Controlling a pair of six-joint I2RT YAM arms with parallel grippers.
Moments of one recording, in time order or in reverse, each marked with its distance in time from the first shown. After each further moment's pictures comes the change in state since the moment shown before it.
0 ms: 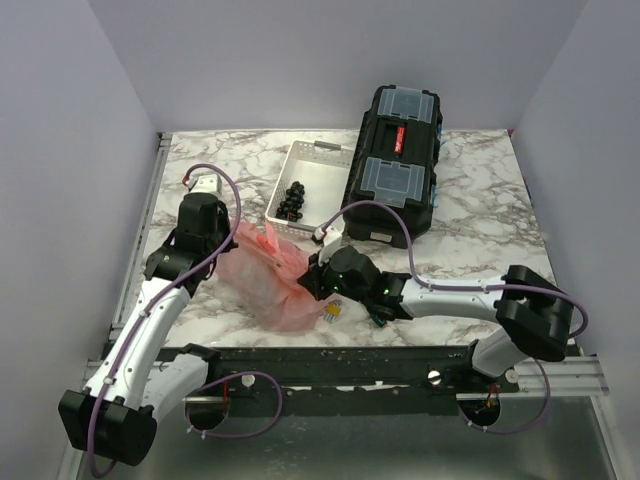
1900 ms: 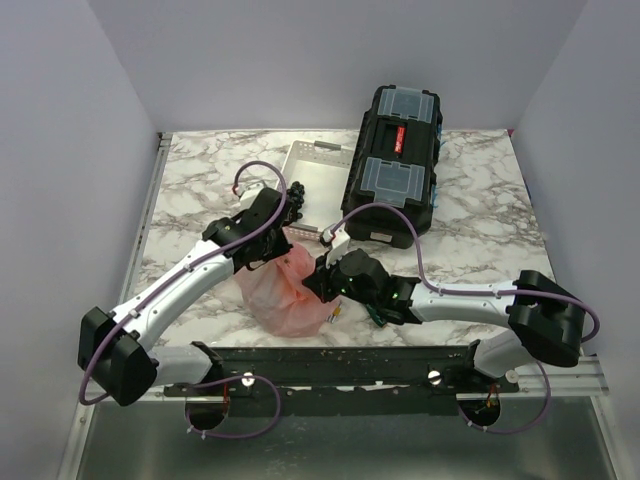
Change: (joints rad) left arm -0.381 0.301 0.189 -0.191 -0.090 -0.621; right arm 0.000 -0.085 -0.085 0.044 0.005 0.002
